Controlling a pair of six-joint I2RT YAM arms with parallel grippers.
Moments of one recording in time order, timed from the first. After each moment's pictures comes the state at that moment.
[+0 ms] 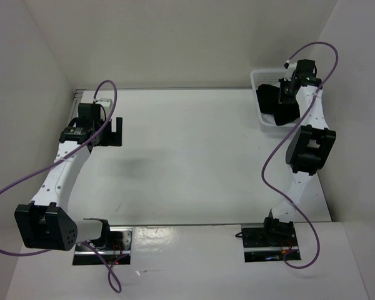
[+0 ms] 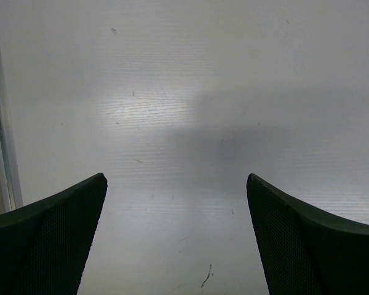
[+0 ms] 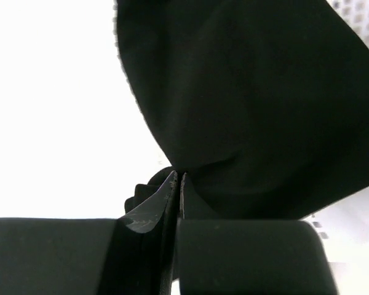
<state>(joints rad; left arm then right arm) -0.03 1.27 1.16 -0.71 -0.07 -0.01 -0.24 2.11 2.03 -0.77 -0.14 -0.17</state>
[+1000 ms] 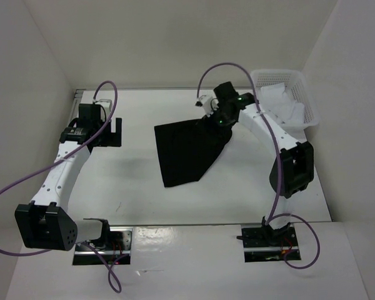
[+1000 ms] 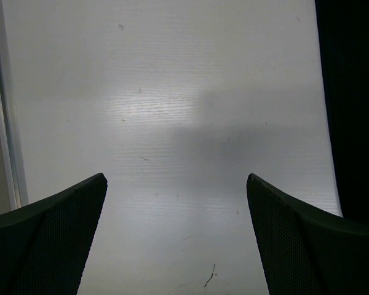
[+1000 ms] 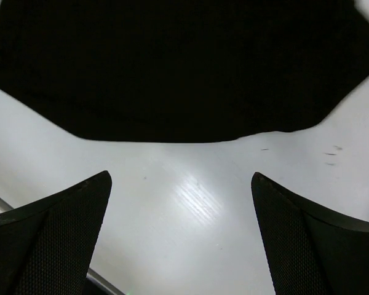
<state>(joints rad) -0.03 1.27 1.16 -0.71 -0.09 -0.01 0.38 1.80 1.72 -1.00 -0.25 -0.37</state>
